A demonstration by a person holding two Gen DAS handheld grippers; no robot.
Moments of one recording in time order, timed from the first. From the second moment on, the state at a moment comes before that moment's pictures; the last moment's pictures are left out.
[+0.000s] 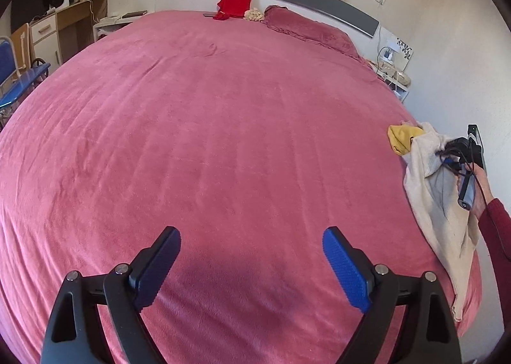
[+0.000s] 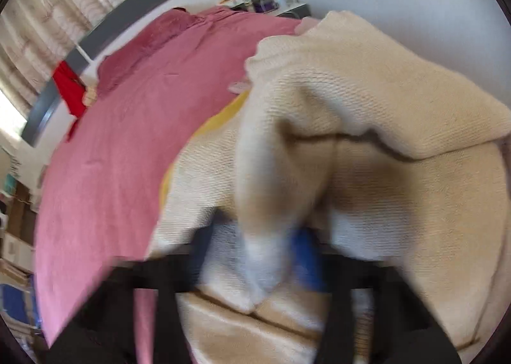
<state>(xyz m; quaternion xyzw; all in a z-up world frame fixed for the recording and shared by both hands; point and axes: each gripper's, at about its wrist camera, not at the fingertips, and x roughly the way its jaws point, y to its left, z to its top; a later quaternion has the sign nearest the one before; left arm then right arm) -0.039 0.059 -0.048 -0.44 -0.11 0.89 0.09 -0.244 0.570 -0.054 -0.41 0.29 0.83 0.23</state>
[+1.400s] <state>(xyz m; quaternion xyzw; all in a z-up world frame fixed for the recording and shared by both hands) 0.084 -0.088 -0.053 -0.52 -0.14 0.84 0.07 0.094 0.178 -0.039 -0.55 0.18 0.78 -0.25</state>
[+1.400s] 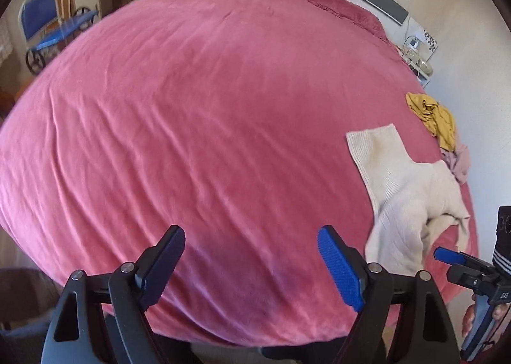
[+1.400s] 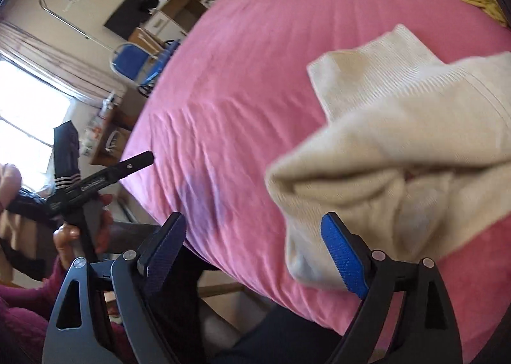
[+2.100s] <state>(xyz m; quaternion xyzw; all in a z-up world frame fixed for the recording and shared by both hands) 0.088 -0.005 -0.005 -0.41 -0.01 0.91 0.07 0.125 0.256 0.021 -0.41 0.08 0.90 -0.13</state>
